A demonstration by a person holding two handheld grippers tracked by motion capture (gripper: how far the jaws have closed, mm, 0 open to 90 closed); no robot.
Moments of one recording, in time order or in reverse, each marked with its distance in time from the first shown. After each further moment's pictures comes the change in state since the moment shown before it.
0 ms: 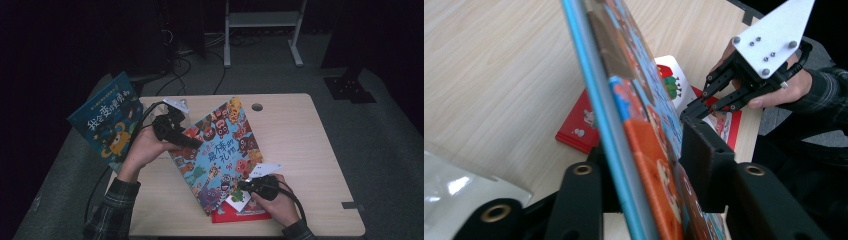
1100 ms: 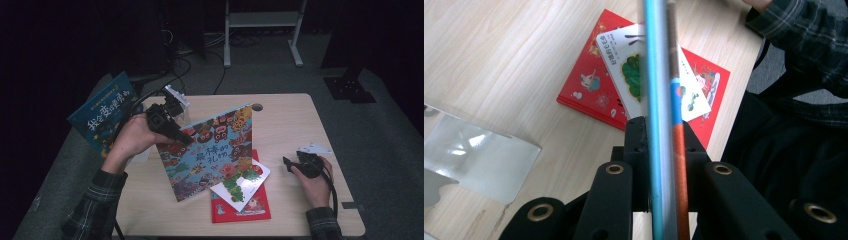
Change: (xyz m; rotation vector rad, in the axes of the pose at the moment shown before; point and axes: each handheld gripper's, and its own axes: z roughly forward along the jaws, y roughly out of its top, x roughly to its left) left arm -0.022 0.026 -0.036 0.176 0.011 0.030; right arm -0.129 -0.052 -0.054 -0.080 -0.521 0.283
